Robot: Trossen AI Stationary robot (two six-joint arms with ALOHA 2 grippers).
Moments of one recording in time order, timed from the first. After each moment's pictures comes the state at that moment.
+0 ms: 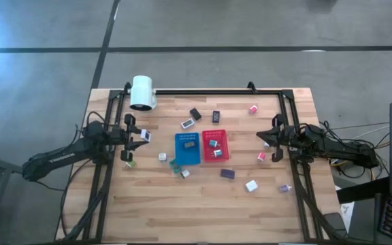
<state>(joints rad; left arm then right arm) 0.39 0.10 0.01 0.23 0.43 0.10 -0.14 0.02 0.05 0.09 0.00 0.03</state>
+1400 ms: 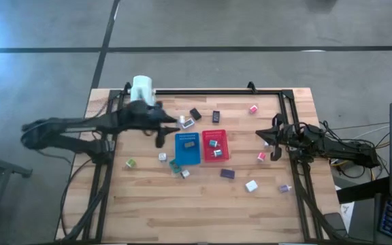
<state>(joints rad) 0.31 1.11 0.64 0.07 0.19 0.04 -0.14 0.04 0.04 0.09 0.05 0.05</state>
